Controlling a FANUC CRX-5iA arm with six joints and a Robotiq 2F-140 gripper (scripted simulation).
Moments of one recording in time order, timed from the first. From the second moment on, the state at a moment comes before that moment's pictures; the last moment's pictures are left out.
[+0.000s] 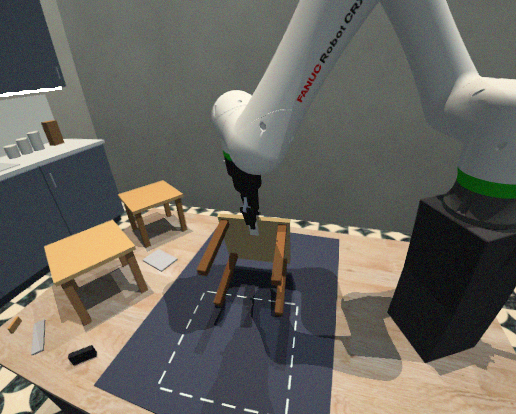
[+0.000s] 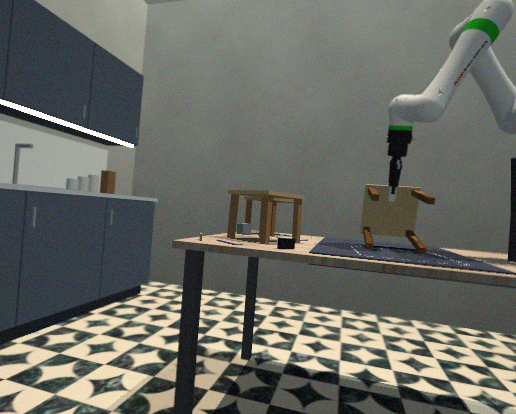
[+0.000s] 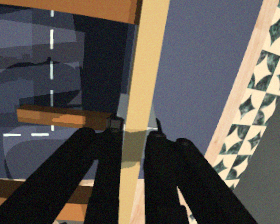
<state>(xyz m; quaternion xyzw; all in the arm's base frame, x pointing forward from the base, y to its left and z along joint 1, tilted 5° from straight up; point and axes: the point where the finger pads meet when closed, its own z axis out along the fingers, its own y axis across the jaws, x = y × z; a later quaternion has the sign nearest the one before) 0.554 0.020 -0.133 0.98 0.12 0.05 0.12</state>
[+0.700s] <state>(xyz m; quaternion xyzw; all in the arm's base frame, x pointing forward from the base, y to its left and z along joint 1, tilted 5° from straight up) 0.546 0.048 -0.117 0.98 0.11 0.06 0.18</state>
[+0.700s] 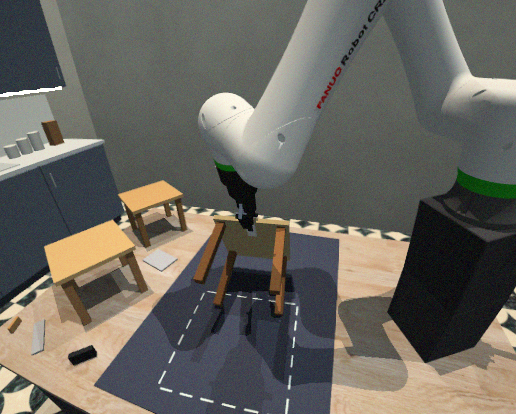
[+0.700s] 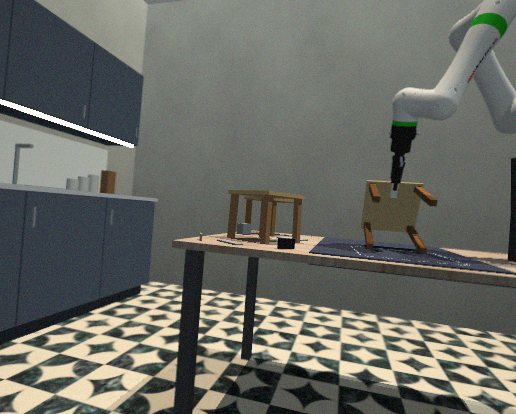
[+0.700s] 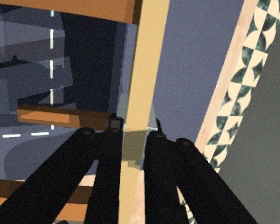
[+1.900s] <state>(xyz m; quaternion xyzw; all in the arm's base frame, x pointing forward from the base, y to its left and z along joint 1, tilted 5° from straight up) 0.528 0.112 -0.096 0.95 0.11 0.07 0.30</state>
